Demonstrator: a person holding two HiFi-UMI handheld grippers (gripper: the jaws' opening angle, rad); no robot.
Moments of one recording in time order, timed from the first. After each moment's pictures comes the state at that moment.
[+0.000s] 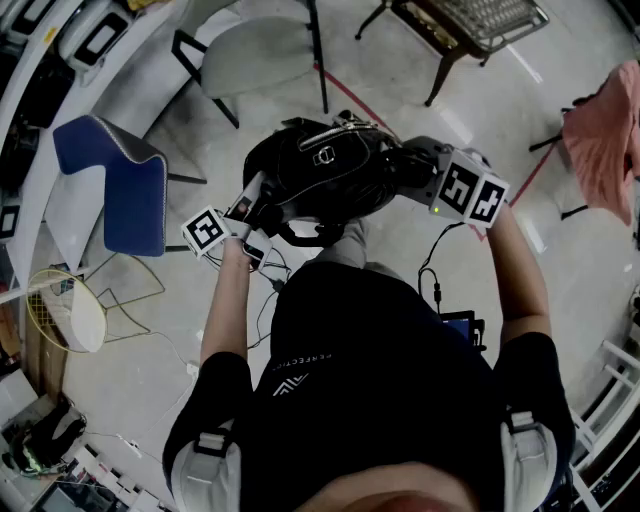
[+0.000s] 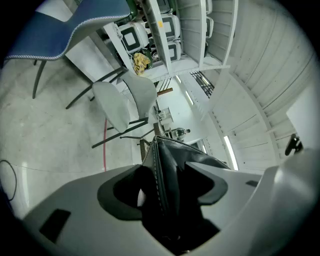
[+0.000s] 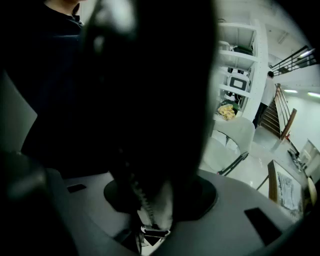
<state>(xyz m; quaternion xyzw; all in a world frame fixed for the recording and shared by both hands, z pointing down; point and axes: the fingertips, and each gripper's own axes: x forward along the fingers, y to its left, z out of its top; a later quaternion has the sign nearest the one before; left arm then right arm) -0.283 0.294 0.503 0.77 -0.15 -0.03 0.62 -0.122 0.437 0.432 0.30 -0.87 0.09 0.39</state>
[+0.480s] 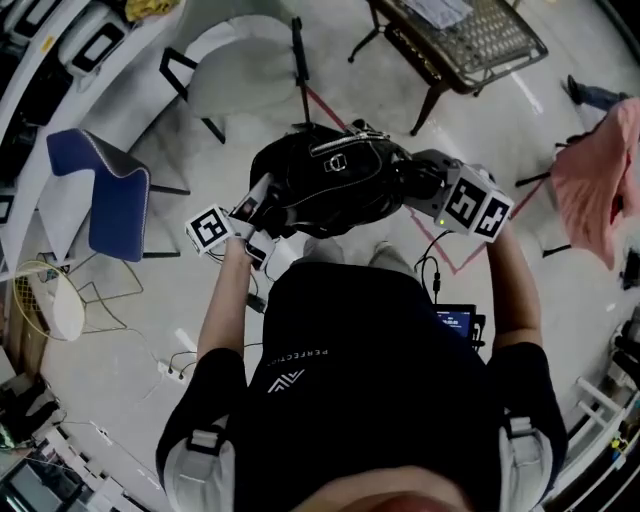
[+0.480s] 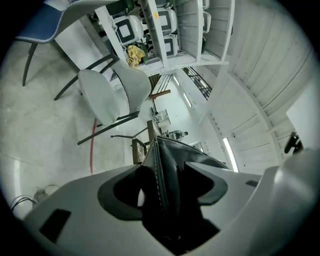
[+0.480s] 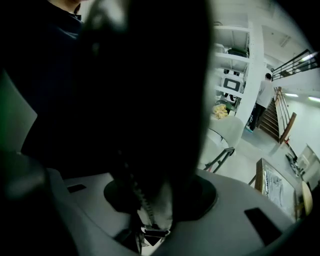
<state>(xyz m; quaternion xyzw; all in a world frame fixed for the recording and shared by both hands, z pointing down) -0.149 0.301 0.490 0.77 -0.18 -0.03 0.61 0.025 0.439 0.417 0.28 -0.87 0.08 0.39</state>
